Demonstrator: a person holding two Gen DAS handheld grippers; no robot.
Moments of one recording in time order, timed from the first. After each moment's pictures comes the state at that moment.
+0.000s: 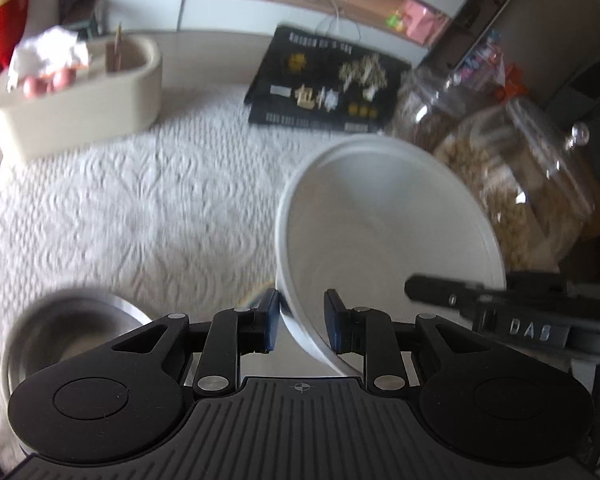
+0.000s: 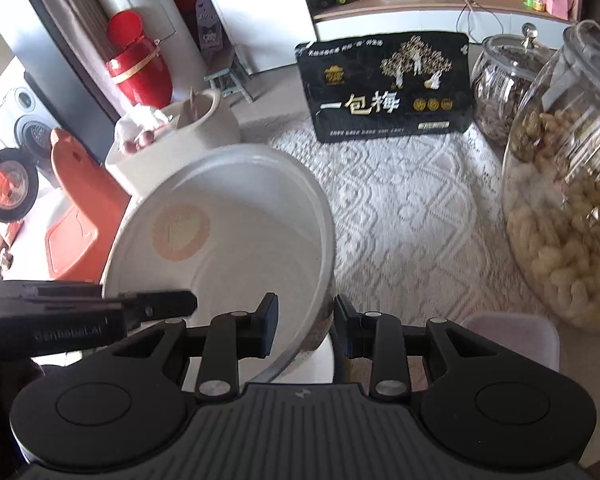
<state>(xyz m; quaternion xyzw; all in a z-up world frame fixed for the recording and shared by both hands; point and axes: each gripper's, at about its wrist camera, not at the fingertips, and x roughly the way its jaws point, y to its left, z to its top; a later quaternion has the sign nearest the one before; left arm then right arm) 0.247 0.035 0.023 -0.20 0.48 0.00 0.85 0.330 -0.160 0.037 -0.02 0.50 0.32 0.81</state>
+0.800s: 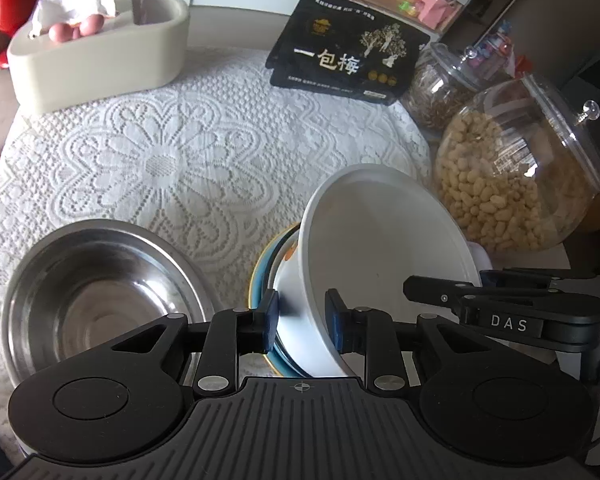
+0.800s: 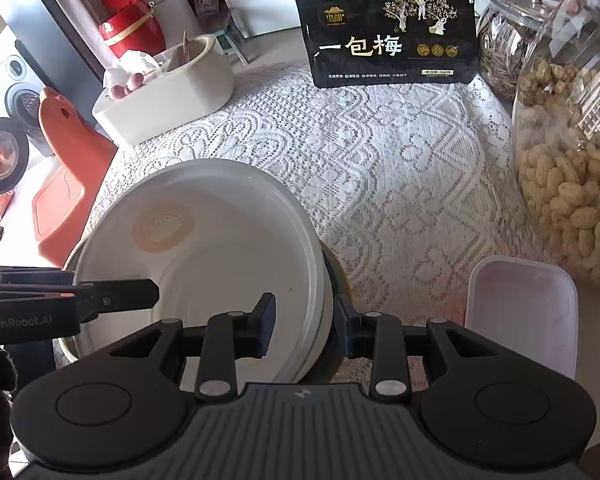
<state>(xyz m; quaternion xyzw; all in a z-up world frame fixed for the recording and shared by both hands) 0.216 0.044 0.003 -0.21 0.50 0.01 0.84 0.313 -0.158 -0.009 -0.04 0.53 0.31 0.79</state>
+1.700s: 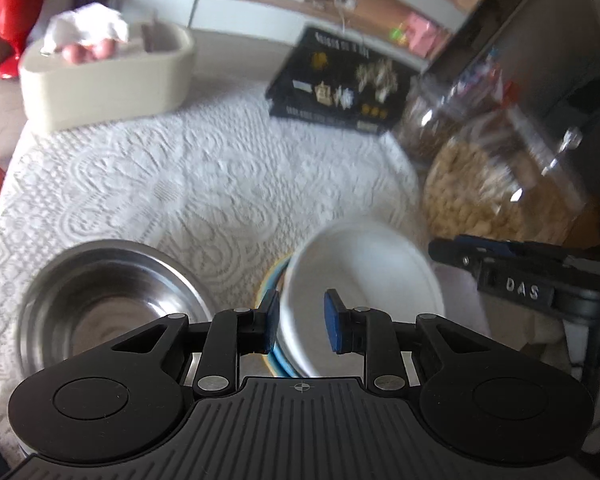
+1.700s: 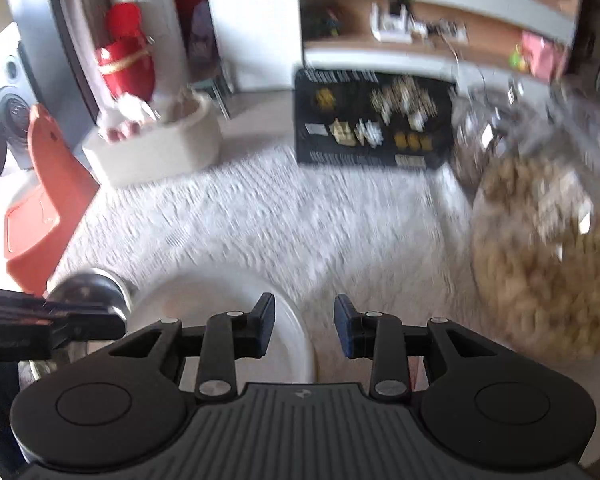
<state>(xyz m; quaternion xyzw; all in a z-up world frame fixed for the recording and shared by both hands) 0.190 0.064 0.022 -0.22 0.44 0.01 0.87 0.305 -0.145 0.039 -0.10 0.42 0.29 0.85</state>
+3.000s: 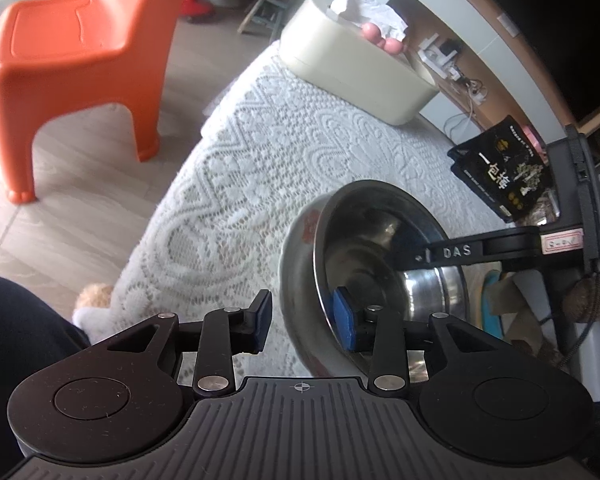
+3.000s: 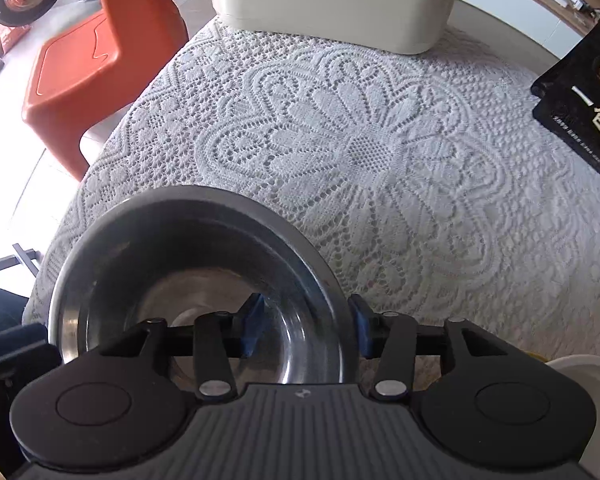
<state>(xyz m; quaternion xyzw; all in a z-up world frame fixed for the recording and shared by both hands) 0.045 0.193 -0.066 -0.37 0.38 0.17 0.83 0.285 0.088 -0.074 -0.27 0.55 0.36 0.71</state>
